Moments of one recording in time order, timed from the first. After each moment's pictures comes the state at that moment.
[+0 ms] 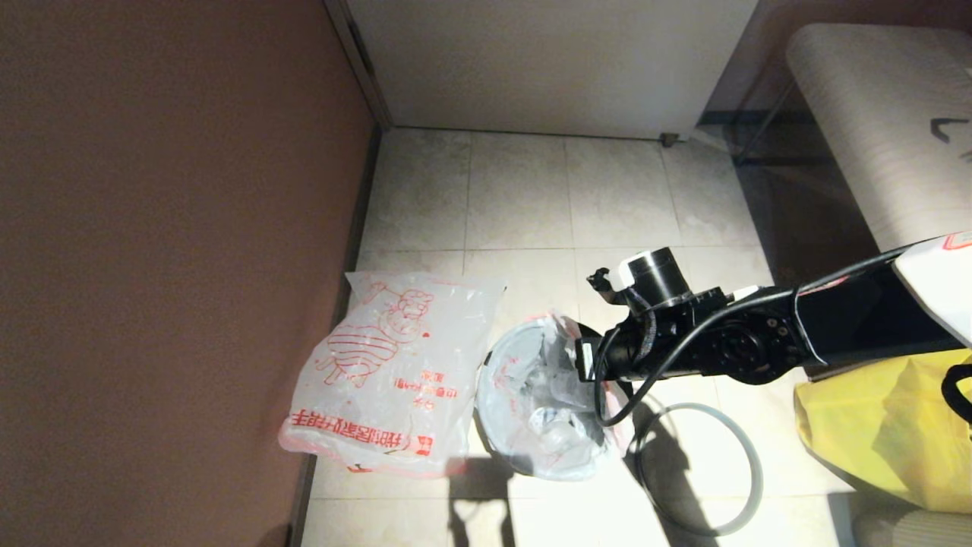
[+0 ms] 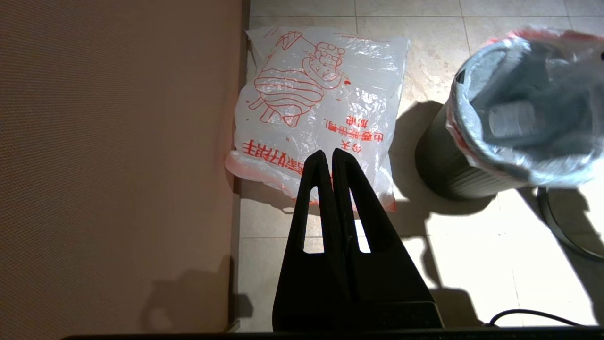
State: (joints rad) left arm 0.00 0.00 0.00 0.00 0.00 -0.01; right arm 0.56 2.05 -1.35 0.00 0.03 0.36
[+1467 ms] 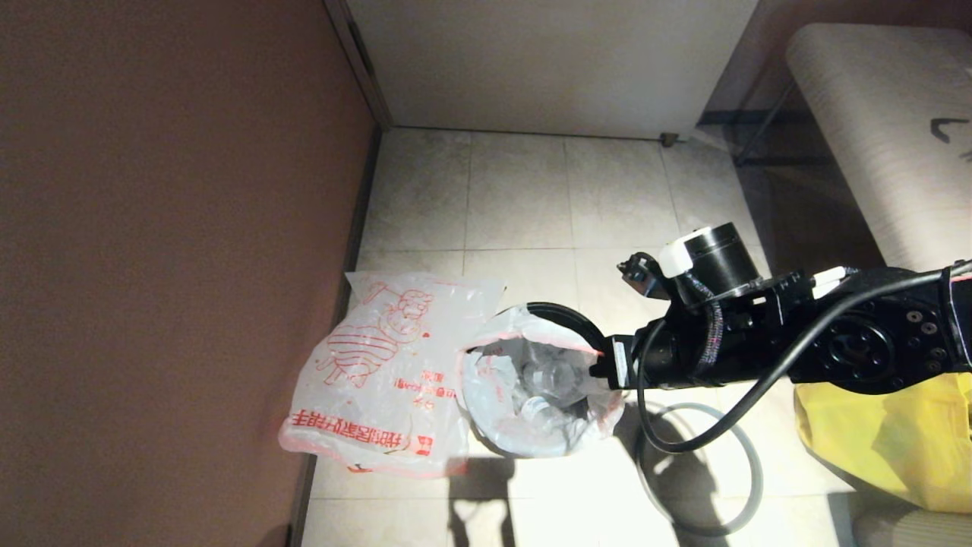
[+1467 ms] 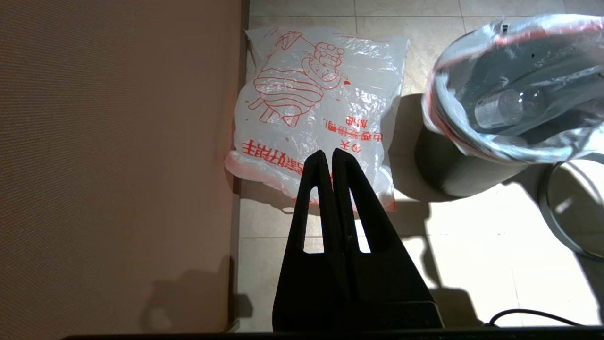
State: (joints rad) left arm 0.00 0.00 0.00 0.00 0.00 -0.01; right arm 0.58 1.84 -1.22 0.08 0.12 0.39
